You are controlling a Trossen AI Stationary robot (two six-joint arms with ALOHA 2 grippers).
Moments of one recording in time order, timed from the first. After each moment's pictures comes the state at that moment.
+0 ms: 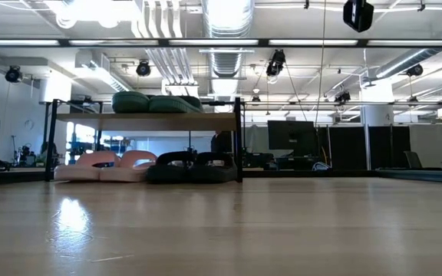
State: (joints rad) left arm 0.00 0.05 0.57 -0.12 0.68 -0.80; right arm 0.05 0.86 0.93 -0.37 0.15 0.68
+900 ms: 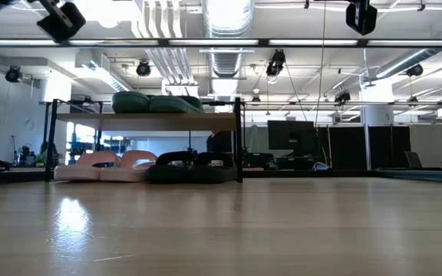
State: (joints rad) left arm 0.01 0.46 0.52 -0.14 0.52 -0.59; right arm 0.05 0.85 0.93 -0.42 0.16 0.67
